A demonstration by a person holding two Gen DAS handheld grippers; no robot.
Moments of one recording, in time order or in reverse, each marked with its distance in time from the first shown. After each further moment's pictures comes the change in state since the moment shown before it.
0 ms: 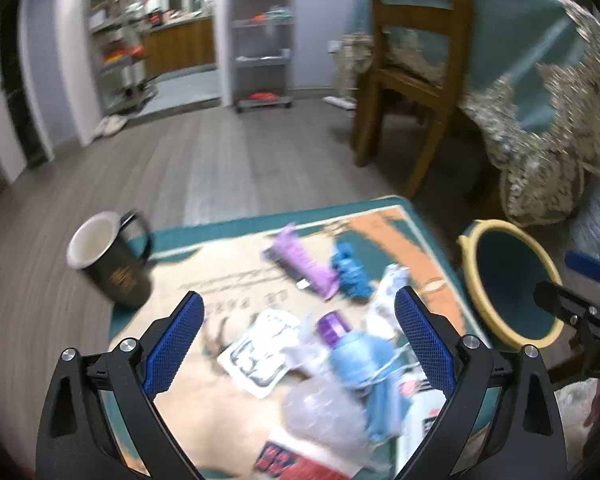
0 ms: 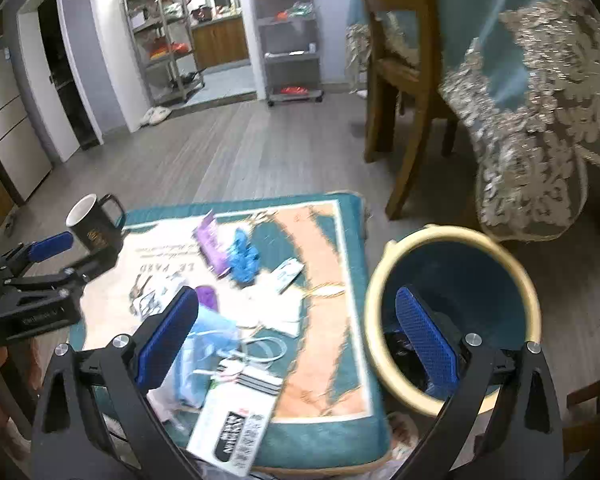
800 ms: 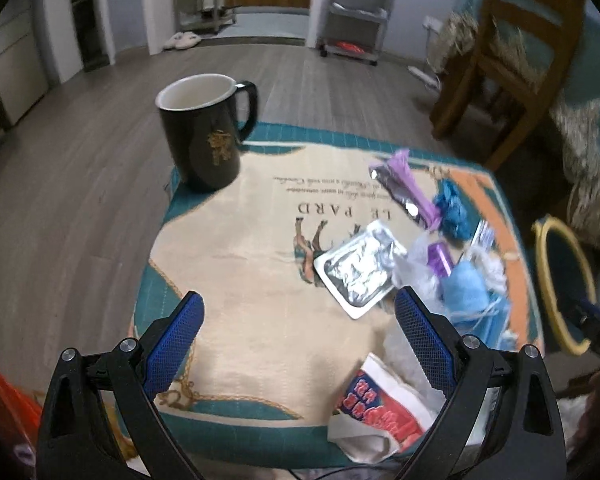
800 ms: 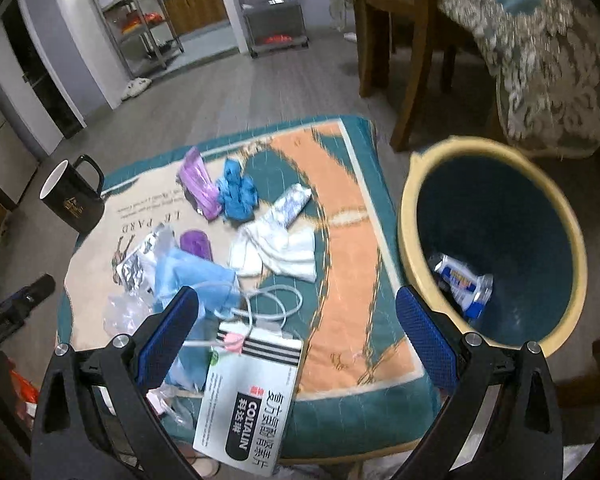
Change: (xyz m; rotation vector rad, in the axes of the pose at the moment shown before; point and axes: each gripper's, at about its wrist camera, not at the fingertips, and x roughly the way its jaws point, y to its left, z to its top) left arm 0.016 0.080 -0.071 -0.232 0.172 0.132; right arm 0.066 -0.002 -0.045 0.123 0.180 -0.003
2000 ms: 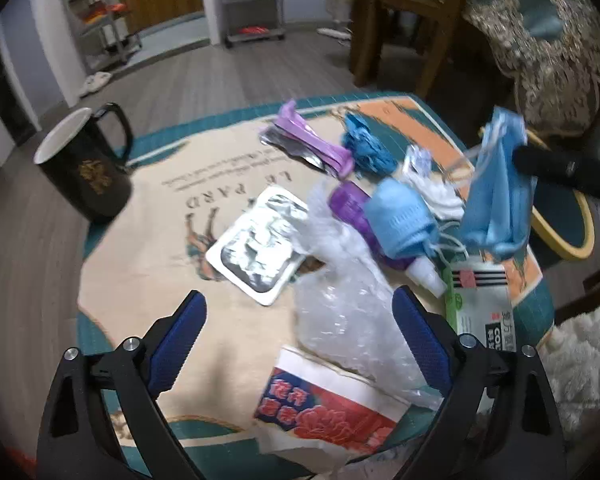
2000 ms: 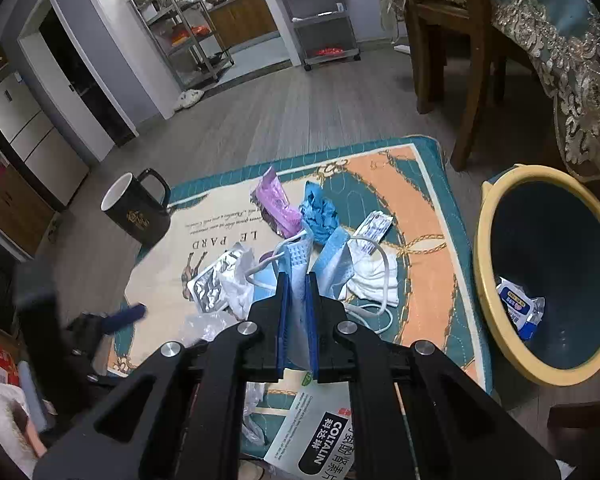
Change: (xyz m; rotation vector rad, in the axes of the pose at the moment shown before) left arm 0.028 -0.080 -0.021 0.327 0.050 -0.113; right arm -0.017 0.035 0.019 -0.043 -0.063 0.202
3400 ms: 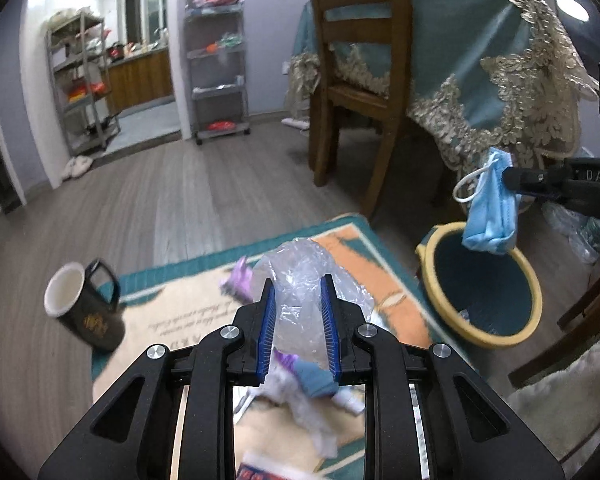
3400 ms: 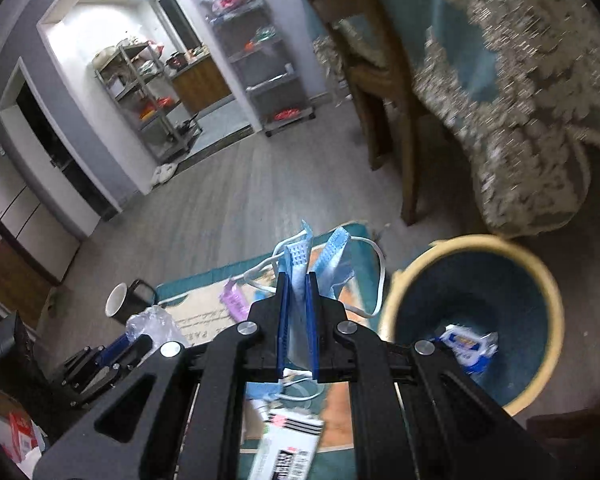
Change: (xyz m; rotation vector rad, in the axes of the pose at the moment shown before) left arm -0.084 -0.045 0.085 0.085 -0.328 -0.080; right arm -0.104 -0.081 0.078 0.156 -0.191 -0.059
